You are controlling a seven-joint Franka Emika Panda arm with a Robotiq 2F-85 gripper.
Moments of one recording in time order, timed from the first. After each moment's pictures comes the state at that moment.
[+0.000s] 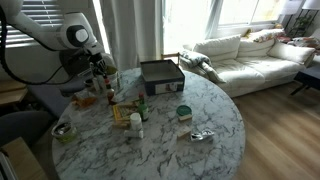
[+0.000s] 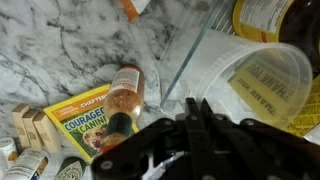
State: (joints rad) arm 0.24 0.25 0.07 -2.07 -0.24 2.45 1.38
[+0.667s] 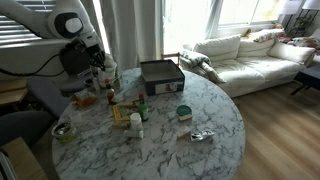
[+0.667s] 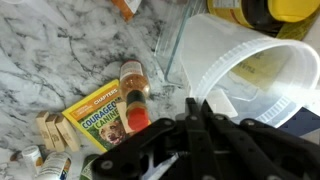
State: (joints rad) arm 0.18 0.07 0.07 -2.16 -0.08 2.46 1.36
